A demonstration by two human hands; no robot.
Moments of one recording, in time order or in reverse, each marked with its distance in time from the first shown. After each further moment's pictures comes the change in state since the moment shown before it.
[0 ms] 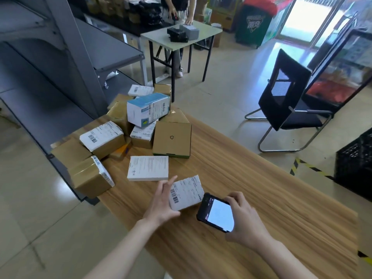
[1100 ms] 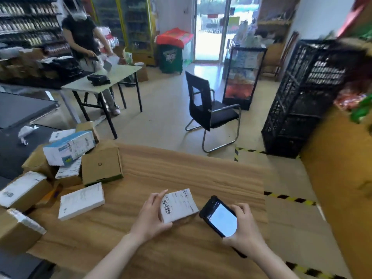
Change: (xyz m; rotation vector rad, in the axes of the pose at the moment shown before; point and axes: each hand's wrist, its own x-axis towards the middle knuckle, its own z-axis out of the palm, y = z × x) left_hand -0.047 0.150 0.084 0.161 -0.165 0.354; right_hand -0.193 0.127 0.018 0.440 0.408 0.440
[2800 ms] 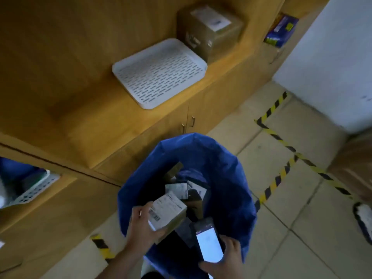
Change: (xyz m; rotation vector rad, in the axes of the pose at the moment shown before) left_hand -0.648 0.599 0.716 0.502 -1.696 1.557; right_hand -0.786 0.395 0.076 1.134 1.585 2.181
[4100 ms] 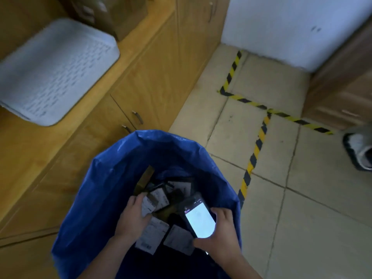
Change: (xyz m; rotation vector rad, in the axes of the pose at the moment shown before) left_hand 0.128 0.050 0.086 0.297 -0.235 0.161; right_hand 0.116 0.062 -0.009 0.255 0.115 -0.010
